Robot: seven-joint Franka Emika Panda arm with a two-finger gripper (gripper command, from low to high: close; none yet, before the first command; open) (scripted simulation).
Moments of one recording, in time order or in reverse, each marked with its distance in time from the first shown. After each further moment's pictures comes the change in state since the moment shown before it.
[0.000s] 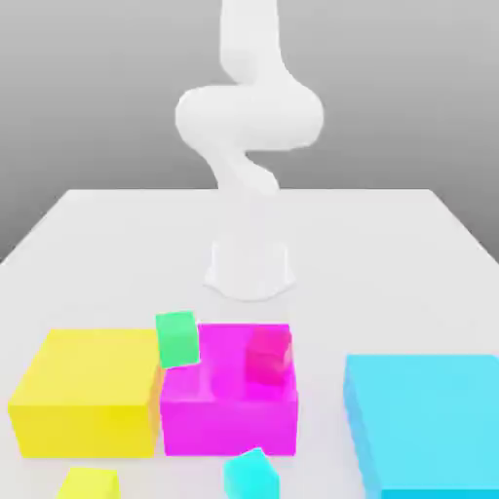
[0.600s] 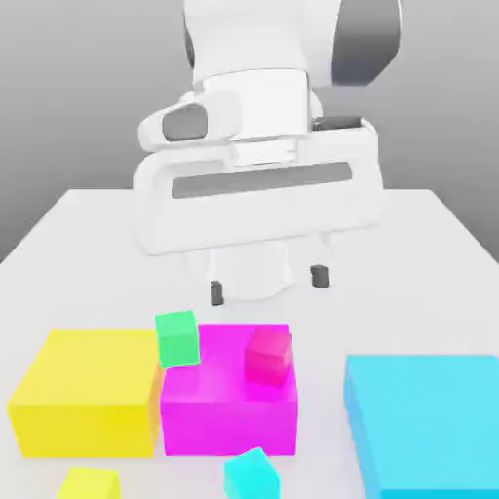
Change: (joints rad) arm 0.121 0.659 -0.103 -0.076 0.121 0.241 -0.391
